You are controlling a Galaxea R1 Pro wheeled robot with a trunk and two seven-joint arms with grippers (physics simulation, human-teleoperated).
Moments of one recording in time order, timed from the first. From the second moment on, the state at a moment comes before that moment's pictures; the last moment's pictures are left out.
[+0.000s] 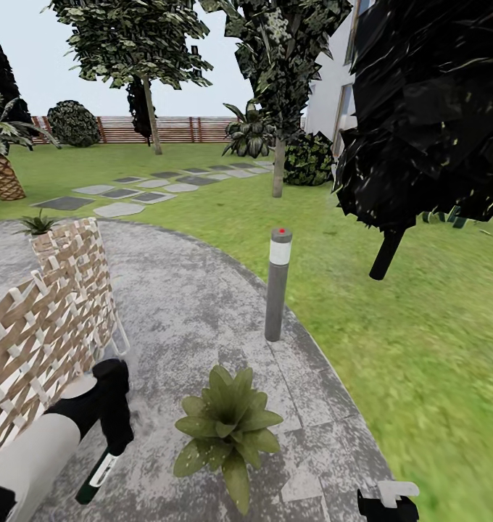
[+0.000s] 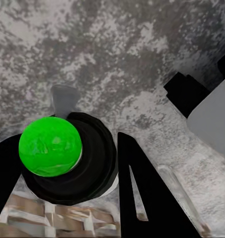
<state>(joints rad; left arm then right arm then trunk) -0.79 0.22 -0.30 -0.63 -1.13 0.71 -1.45 -0.46 -0.11 0.24 -0.03 -0.20 -0.40 -0.17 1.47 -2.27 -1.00</state>
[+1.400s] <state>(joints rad) -0.73 0.11 -0.20 -0.62 -1.13 0.69 -1.31 -0.46 -0.11 0.24 -0.03 -0.20 -0.40 -0.17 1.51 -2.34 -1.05</state>
